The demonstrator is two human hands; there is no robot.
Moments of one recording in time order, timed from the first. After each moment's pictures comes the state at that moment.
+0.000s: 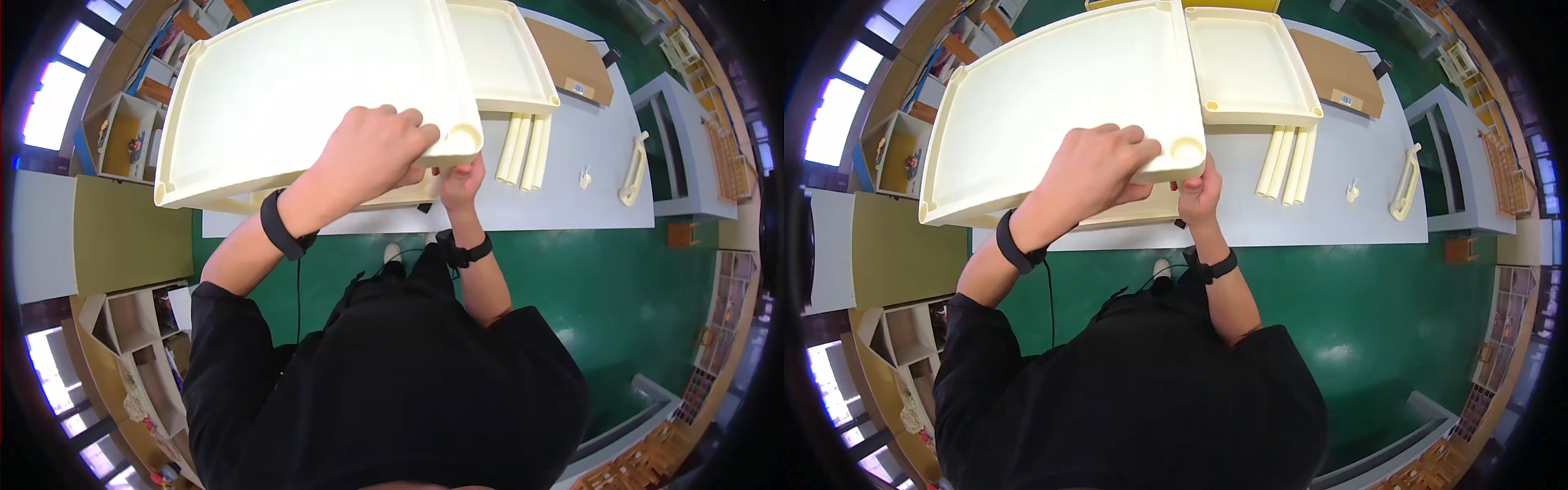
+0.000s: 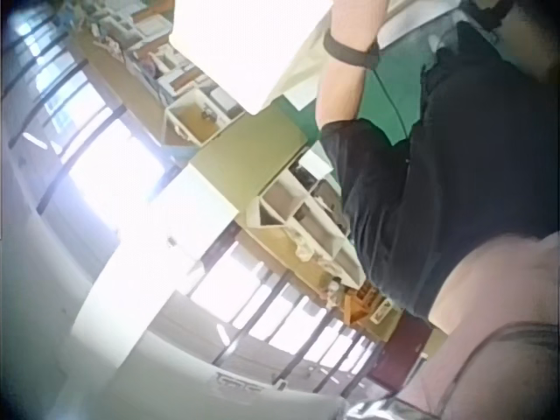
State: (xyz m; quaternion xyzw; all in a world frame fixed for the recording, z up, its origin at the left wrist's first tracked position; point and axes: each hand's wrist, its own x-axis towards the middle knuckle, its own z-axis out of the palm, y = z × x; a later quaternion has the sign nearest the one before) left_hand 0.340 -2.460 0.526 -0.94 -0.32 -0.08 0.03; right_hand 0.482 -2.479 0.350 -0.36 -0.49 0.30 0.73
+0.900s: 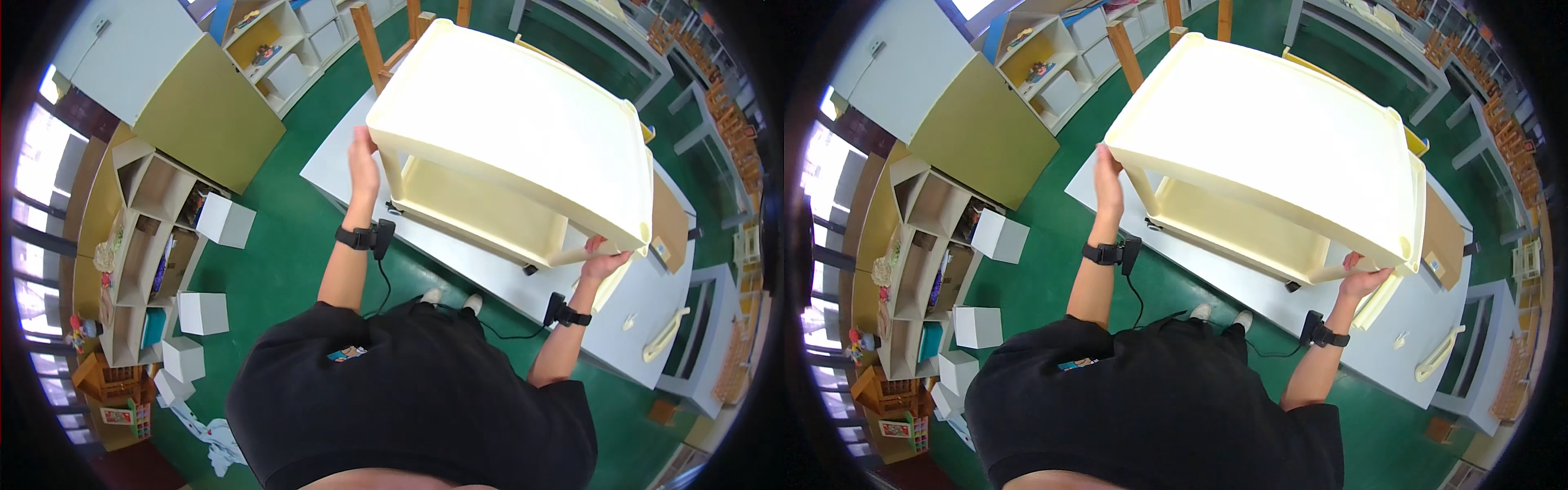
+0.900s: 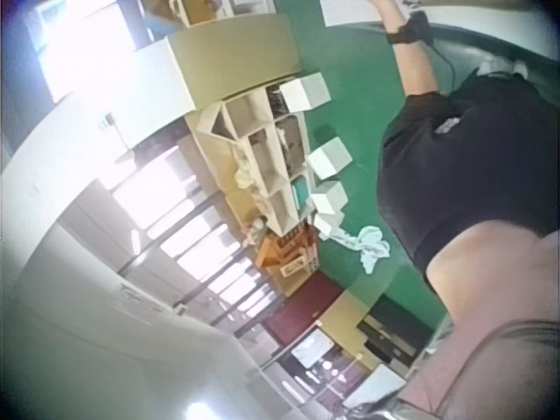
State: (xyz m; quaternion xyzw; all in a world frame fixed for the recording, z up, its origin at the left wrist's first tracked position) left_hand 0.083 -2.480 0.390 -0.36 -0.53 -0.73 -0.23; right_hand 0.517 -2.430 0.366 -0.39 -0.39 0.41 0.73
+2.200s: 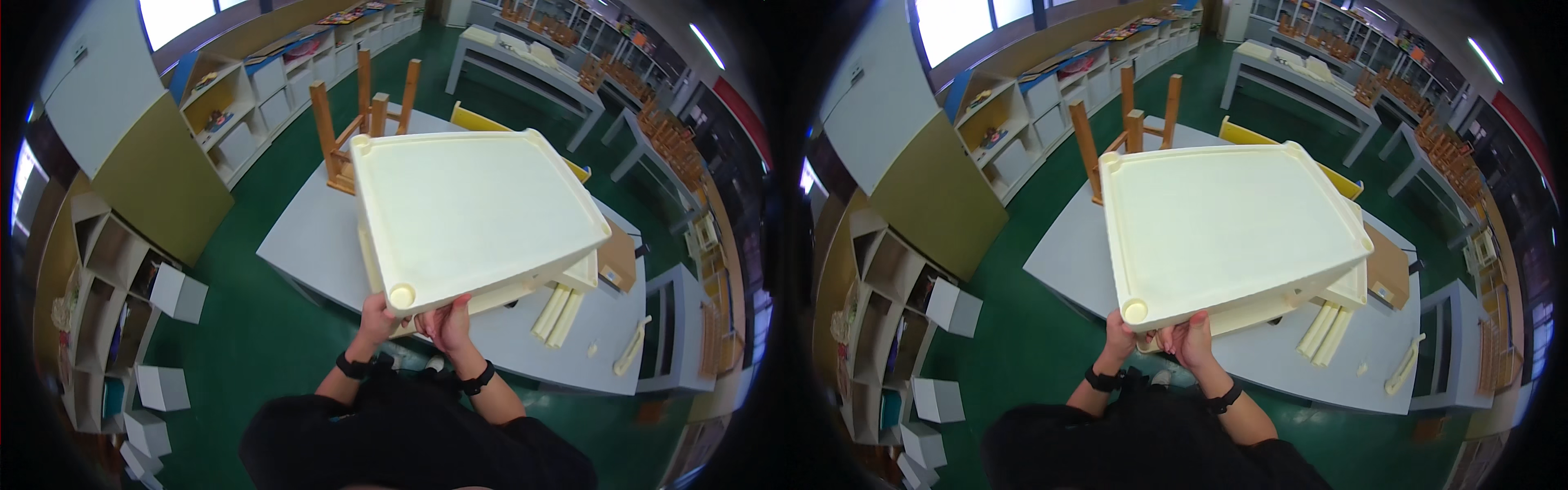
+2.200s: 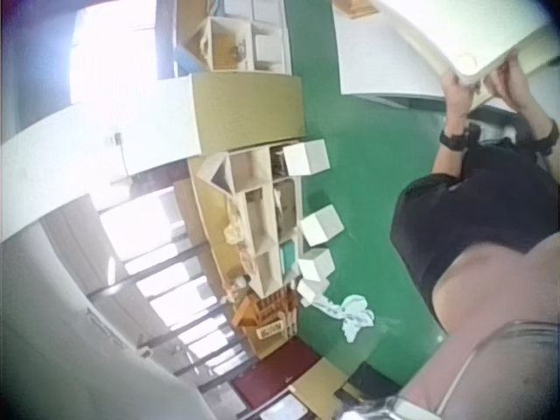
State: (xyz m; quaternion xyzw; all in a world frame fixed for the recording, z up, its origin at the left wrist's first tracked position) left_hand 0.184 -2.568 0.368 -0.43 -0.38 -0.66 -0.49; right_hand 0.321 -2.530 0.392 -0.15 -0.43 0.76 0.46
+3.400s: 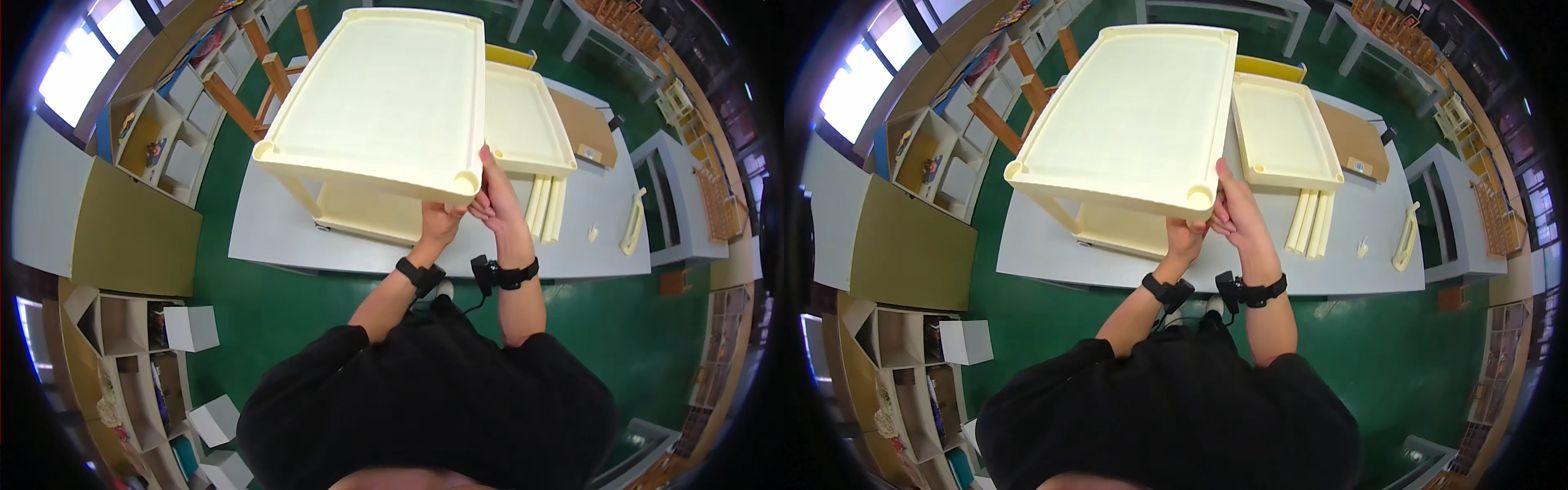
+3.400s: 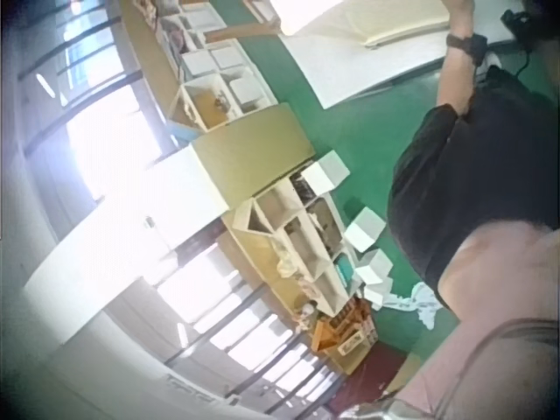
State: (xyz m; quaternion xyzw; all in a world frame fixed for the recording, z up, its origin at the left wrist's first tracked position) left_hand 0.346 -2.458 0.331 -0.46 -0.18 -0.74 -0.47; right_hand 0.433 -2.462 0.453 -0.40 -0.34 0.71 0.48
